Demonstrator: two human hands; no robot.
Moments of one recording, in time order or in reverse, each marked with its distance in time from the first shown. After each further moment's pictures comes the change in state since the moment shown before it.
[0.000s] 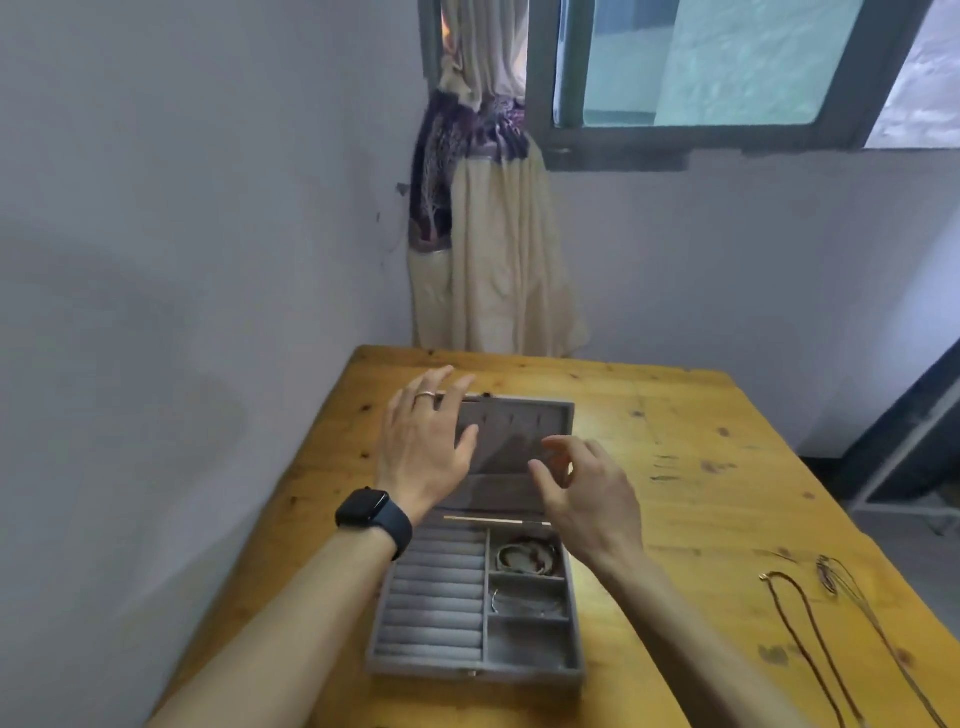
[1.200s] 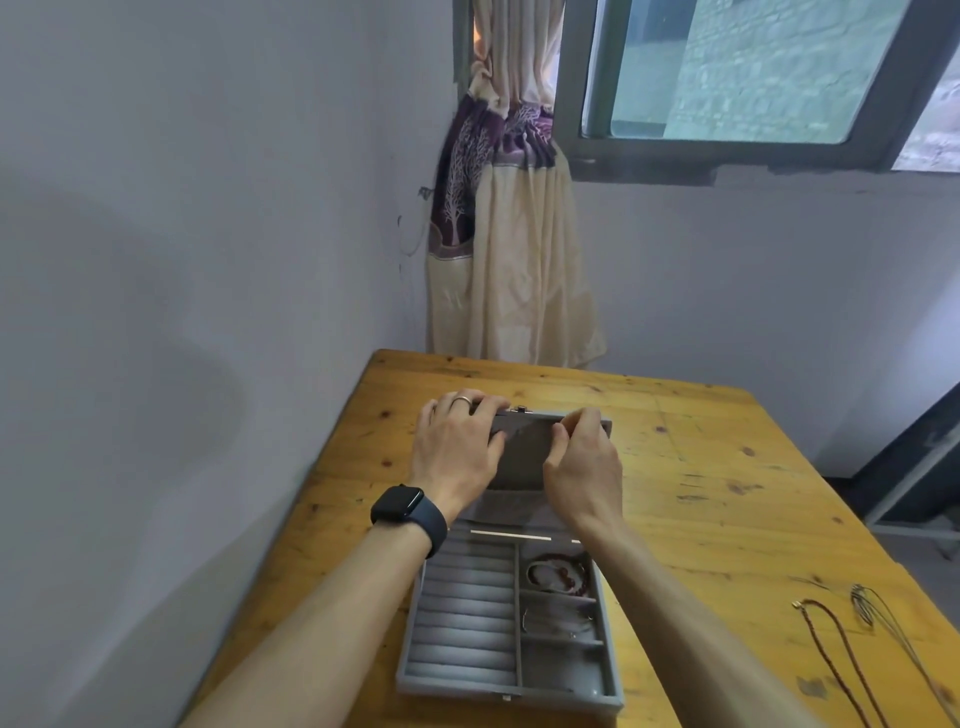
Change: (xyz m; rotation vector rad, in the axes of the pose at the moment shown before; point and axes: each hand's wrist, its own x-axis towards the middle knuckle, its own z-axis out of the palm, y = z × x) left_hand 0.015 -0.012 0.006 -0.061 -0.054 -0.020; right_hand 0.044 -0.046 0.035 0.130 0.106 0.091
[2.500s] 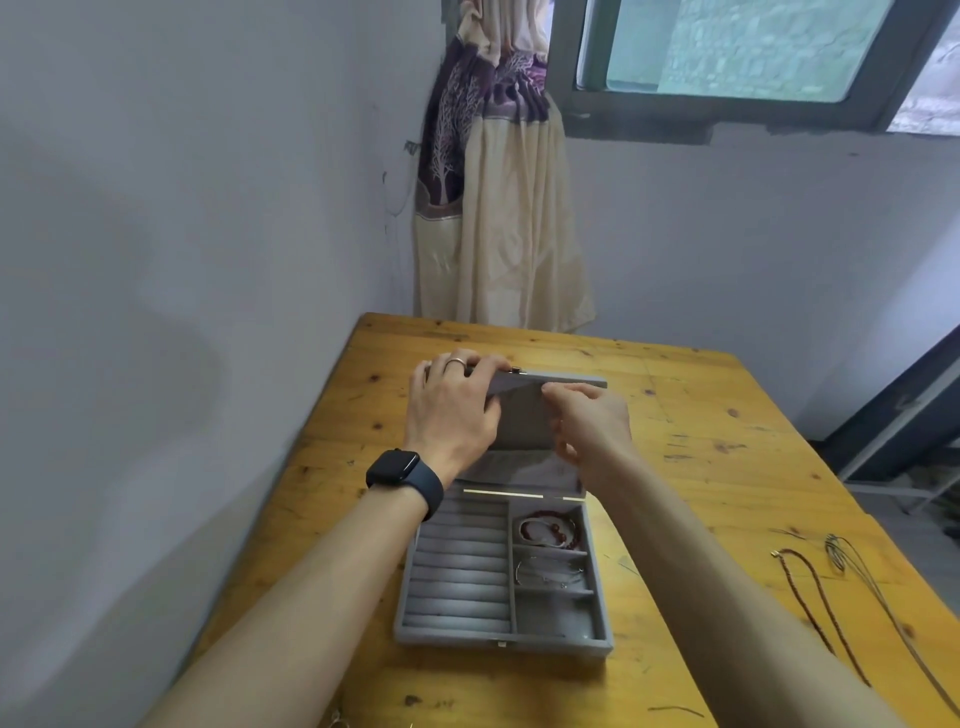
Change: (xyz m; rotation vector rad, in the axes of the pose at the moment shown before) left_hand -0.005 0.003 -0.002 -0.028 0.038 0.025; right_hand 0.001 -0.016 -0.026 0.587 -0.188 0.540
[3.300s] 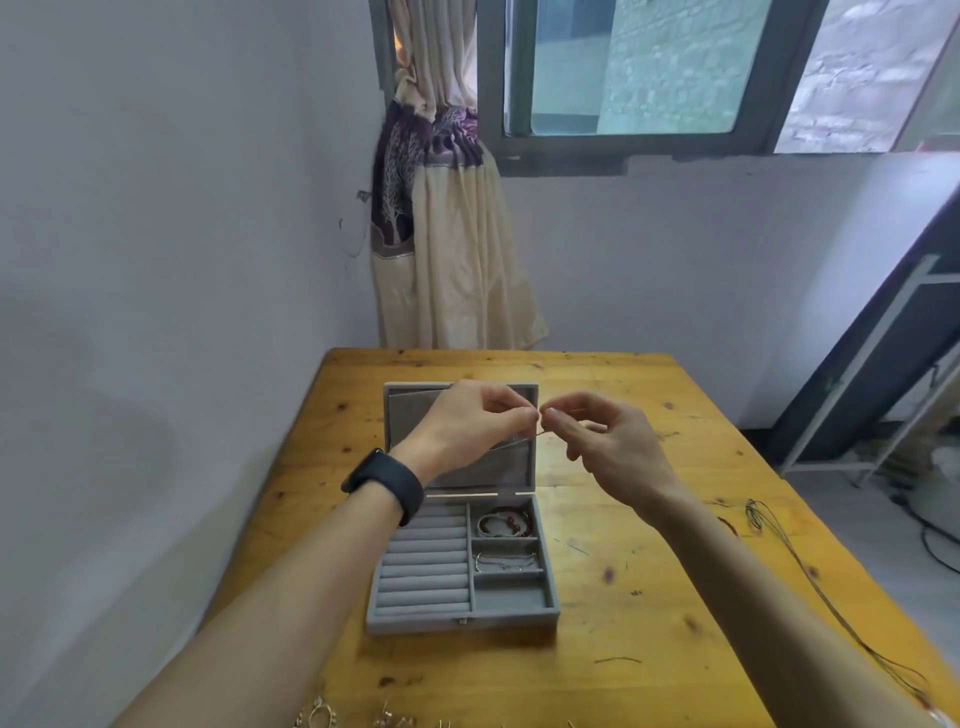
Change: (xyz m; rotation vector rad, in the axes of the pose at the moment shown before) left_hand -0.007 0.079 -0.070 -0.739 -0.503 -0.059; right_hand -0.068 -0.019 -0.101 -0.188 -0.219 -0.501
